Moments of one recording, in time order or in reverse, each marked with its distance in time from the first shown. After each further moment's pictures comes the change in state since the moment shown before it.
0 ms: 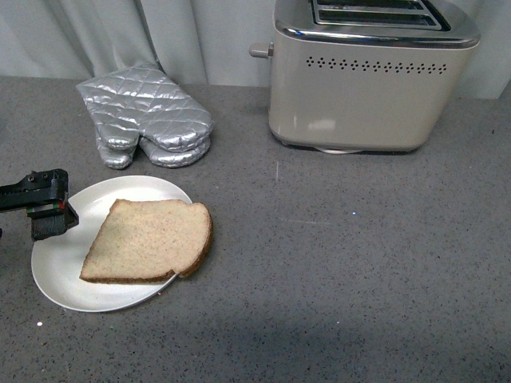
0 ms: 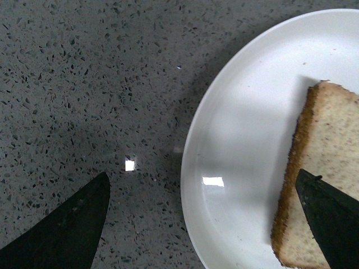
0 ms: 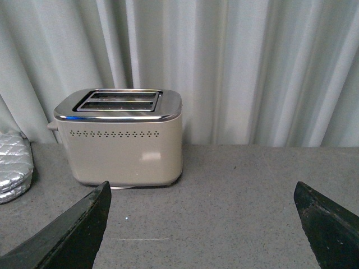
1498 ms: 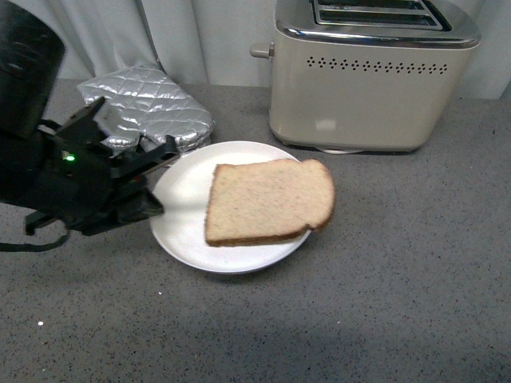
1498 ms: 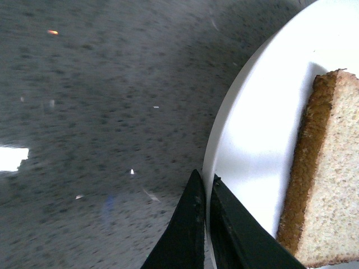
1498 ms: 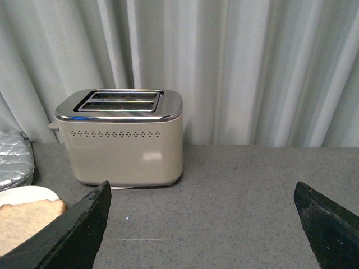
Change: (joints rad) left arm -0.267 0.094 0.145 0.004 0.205 -0.378; right arm 0.000 0.000 0.000 0.000 0.000 0.000
